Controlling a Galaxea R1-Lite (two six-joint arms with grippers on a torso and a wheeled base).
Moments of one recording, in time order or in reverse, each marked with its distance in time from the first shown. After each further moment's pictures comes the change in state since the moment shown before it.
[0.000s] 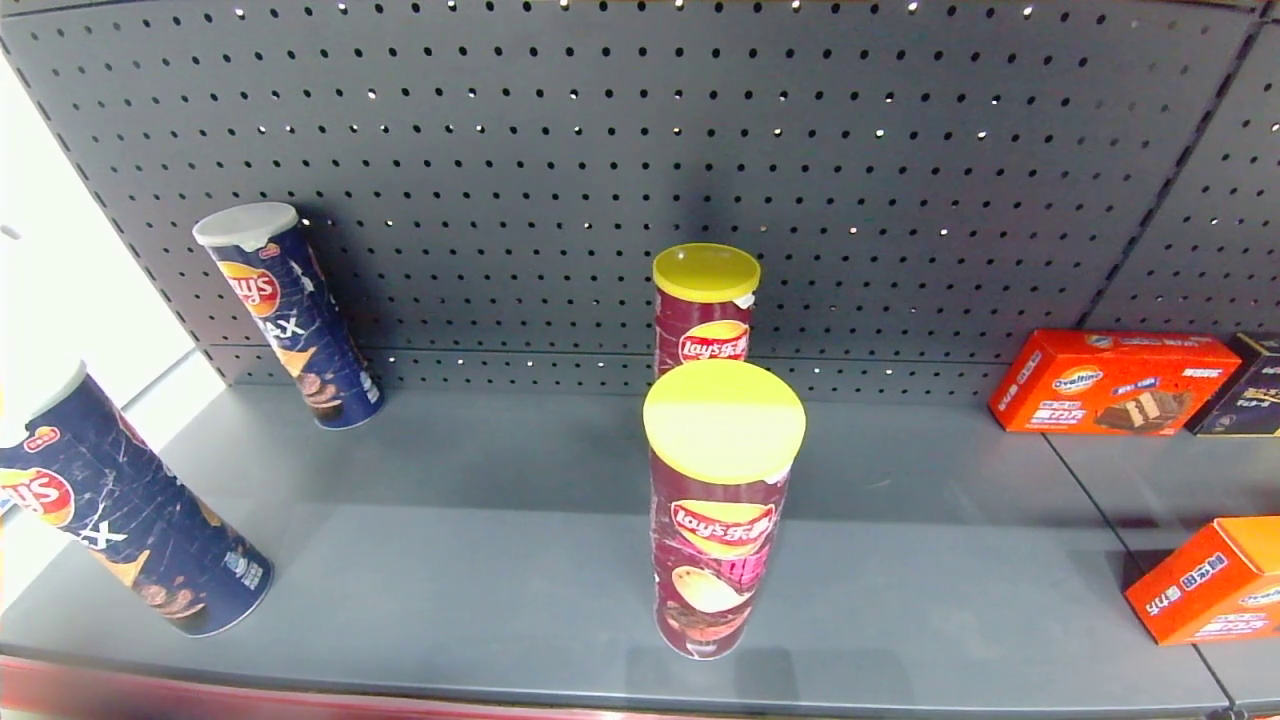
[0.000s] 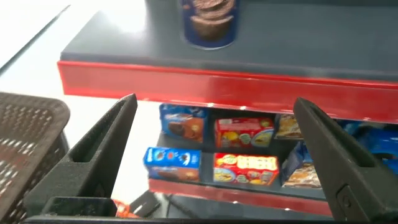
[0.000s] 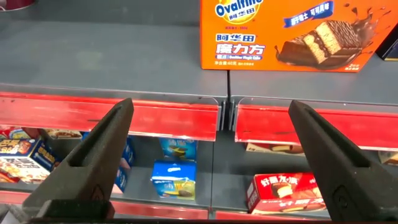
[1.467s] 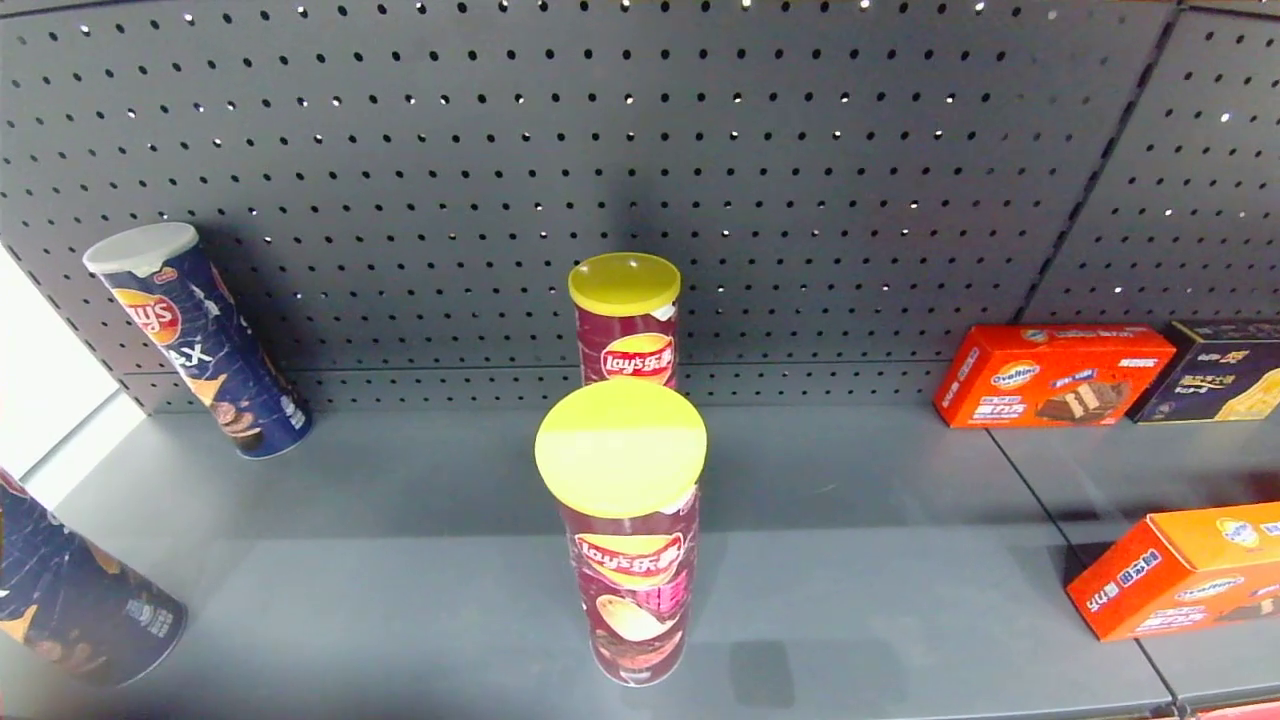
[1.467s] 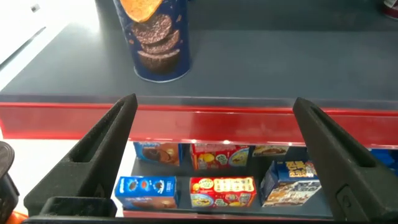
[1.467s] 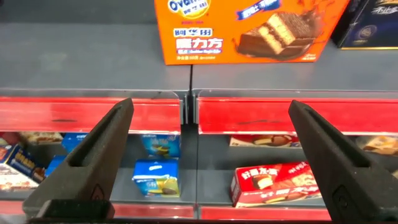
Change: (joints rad) left arm -0.008 -0.045 0.000 0.001 0.000 0.000; right arm 0.001 0.000 0.000 0.000 0.000 0.000
